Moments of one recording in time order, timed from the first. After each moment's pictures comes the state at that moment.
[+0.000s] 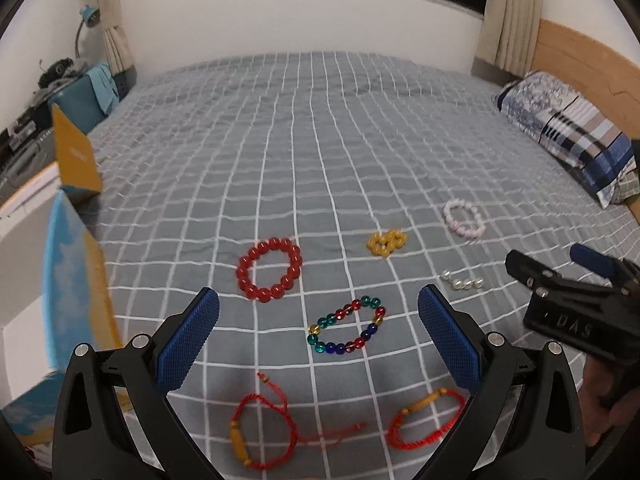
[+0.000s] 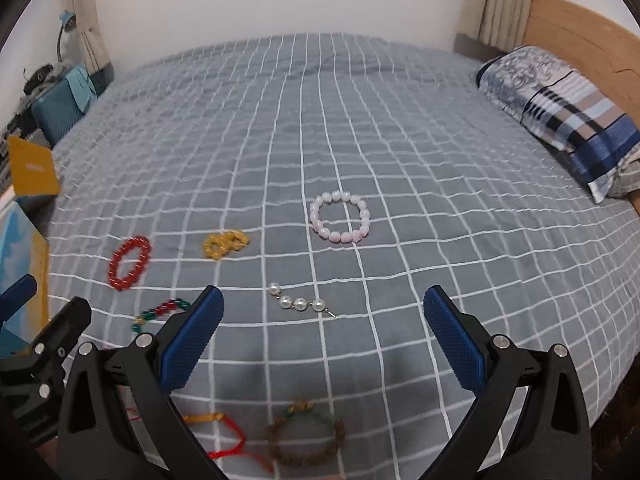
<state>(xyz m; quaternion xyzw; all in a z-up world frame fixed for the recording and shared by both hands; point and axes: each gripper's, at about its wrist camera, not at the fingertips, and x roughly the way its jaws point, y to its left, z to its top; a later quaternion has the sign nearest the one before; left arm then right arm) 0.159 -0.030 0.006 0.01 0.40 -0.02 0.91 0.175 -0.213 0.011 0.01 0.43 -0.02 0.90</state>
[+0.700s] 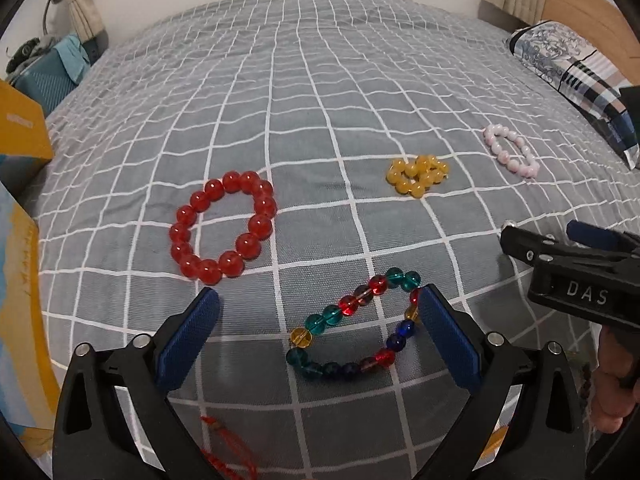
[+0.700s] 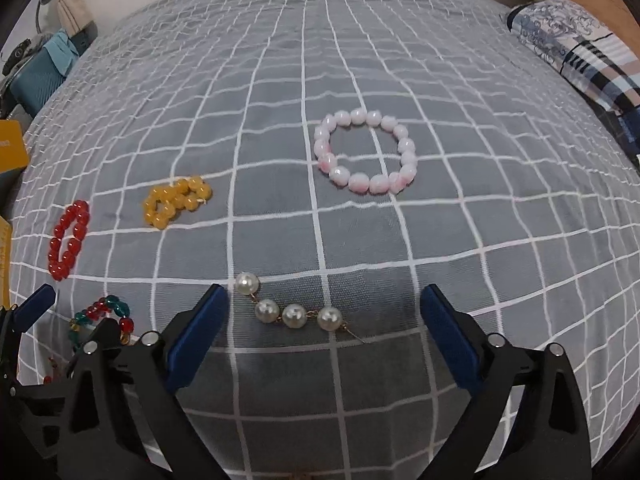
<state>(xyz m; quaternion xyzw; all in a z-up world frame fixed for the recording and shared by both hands) 0.214 -0.039 -0.087 0.02 0.48 -0.03 0.88 0.239 -0.211 -0.081 0.02 0.53 -0.01 0.85</state>
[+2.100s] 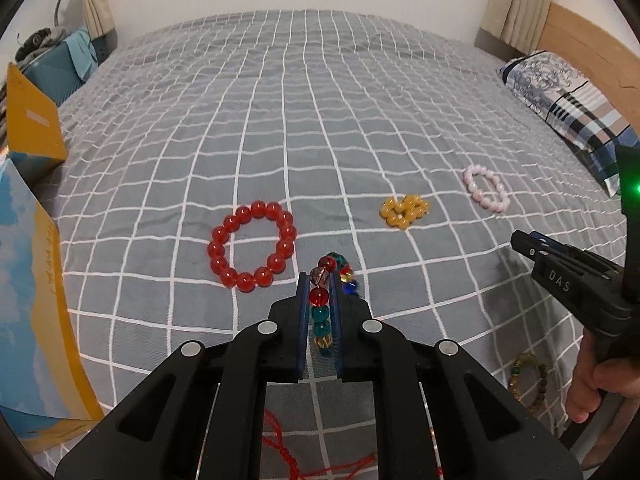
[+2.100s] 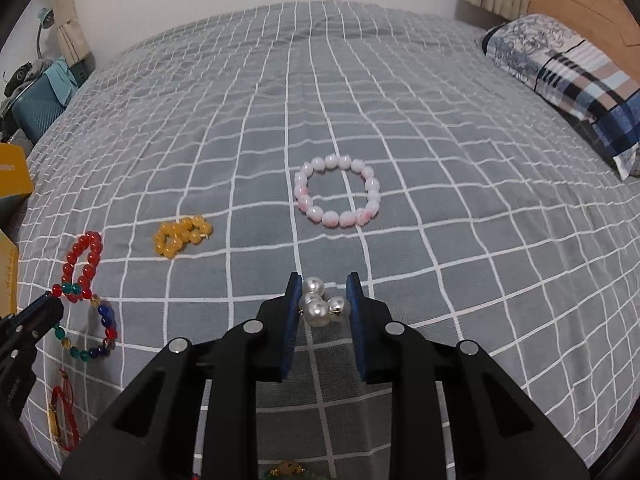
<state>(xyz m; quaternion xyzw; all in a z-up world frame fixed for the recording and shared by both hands) 0.193 -0.019 -0.036 -0.01 0.45 -0.04 0.89 0.218 -0.219 -0.047 0.03 0.46 -0.03 0.89</state>
